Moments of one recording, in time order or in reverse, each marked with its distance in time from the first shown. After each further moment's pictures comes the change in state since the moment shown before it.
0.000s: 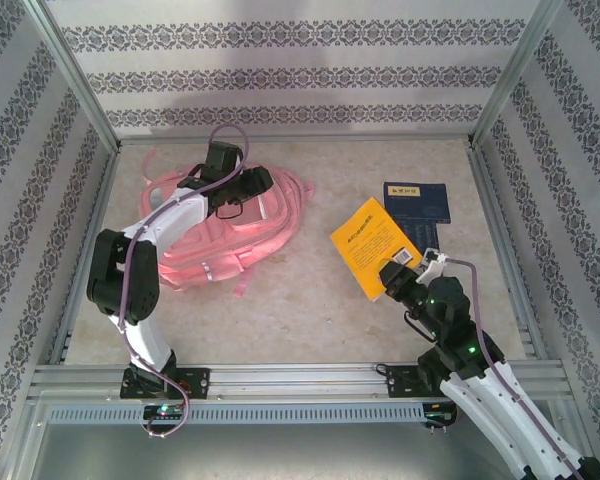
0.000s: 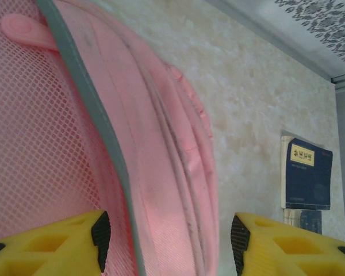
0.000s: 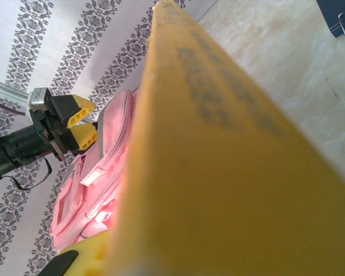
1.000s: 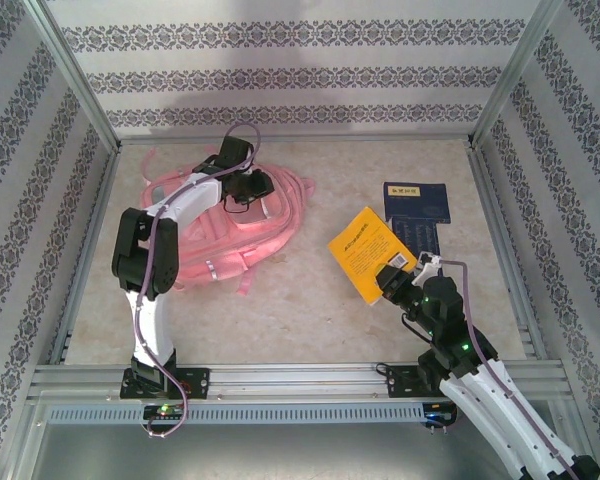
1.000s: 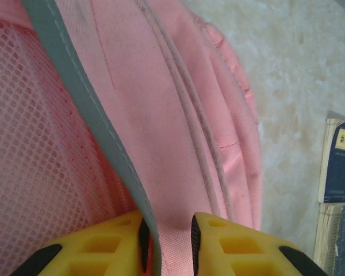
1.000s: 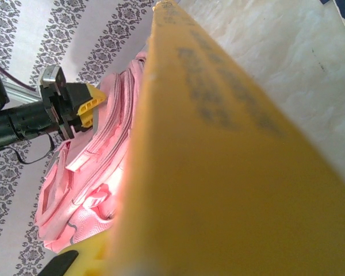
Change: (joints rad) left arm 0.005 0.216 0.223 -0.189 0.051 0.052; right arm -0.033 0.023 -0.054 0.022 -0.057 0.010
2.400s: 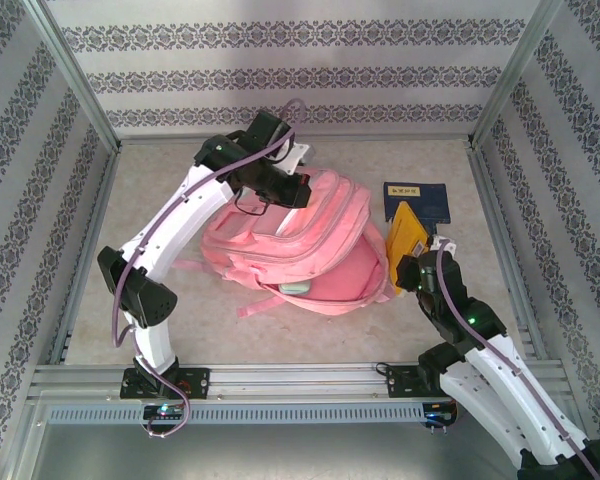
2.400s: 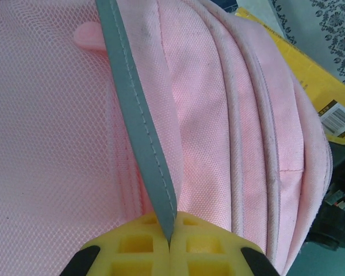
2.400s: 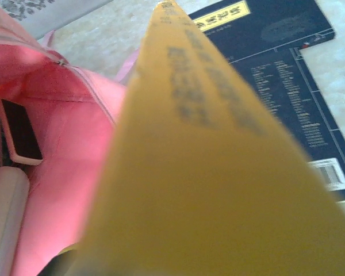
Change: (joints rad) left arm -0.299 -0.173 0.495 -0.723 0.095 0.373; right arm -0.037 0.267 0.295 -0.301 0.286 -0.352
